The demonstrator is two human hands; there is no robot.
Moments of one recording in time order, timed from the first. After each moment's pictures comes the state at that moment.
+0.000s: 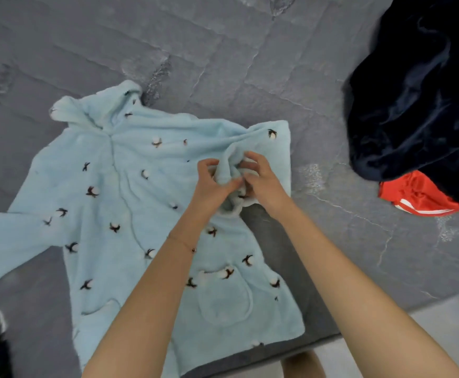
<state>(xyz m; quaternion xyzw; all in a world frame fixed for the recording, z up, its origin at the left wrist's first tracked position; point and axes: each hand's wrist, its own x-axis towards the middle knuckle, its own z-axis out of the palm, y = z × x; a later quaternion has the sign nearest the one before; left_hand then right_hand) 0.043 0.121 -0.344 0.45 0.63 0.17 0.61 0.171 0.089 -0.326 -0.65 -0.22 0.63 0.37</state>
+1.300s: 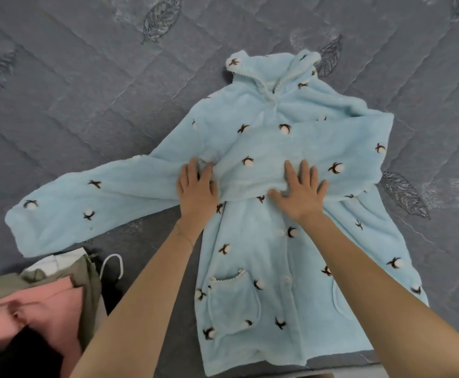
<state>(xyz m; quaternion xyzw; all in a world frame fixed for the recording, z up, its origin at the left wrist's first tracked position) -0.343 0.126 -0.401 0.66 0.70 0.00 0.27 -0.118 0.107 -0.399 -0.76 -0.55 0.32 -0.11</state>
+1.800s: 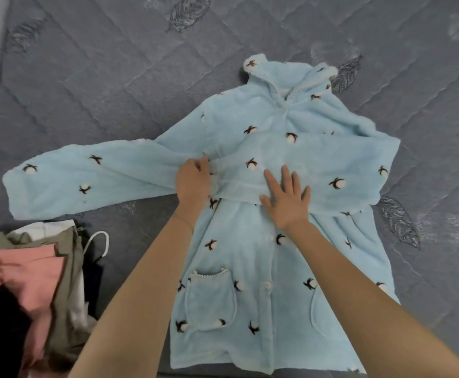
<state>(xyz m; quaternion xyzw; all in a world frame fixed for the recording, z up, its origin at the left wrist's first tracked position) -0.326 0.145 -0.384 0.40 0.82 0.20 0.36 -0.123 0.107 -0.400 -0.68 -0.66 0.31 -0.14</state>
